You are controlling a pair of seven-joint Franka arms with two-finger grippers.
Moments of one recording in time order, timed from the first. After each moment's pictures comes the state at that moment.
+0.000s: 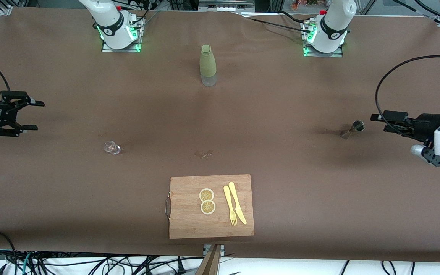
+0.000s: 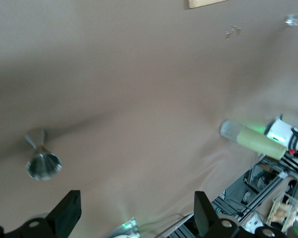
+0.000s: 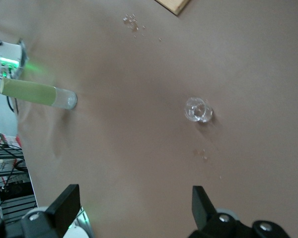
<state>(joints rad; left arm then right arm) -0.06 0.51 0.30 -1.26 -0.53 1.20 0.41 -0.11 0.35 -0.24 -1.47 0.47 1.37 -1.16</state>
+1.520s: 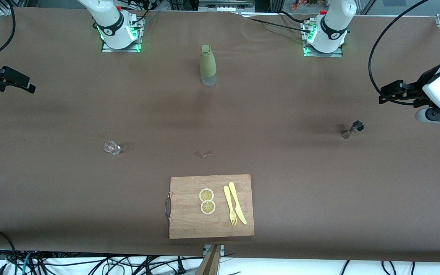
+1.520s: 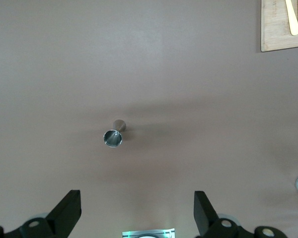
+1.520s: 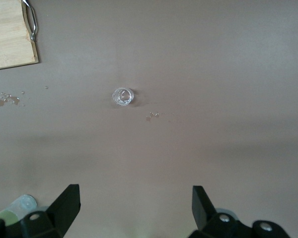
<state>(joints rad) -0.10 0.24 0.03 -1.25 -0.03 1.32 0.01 0.02 -0.01 -0.12 -1.65 0.08 1.58 -0.01</state>
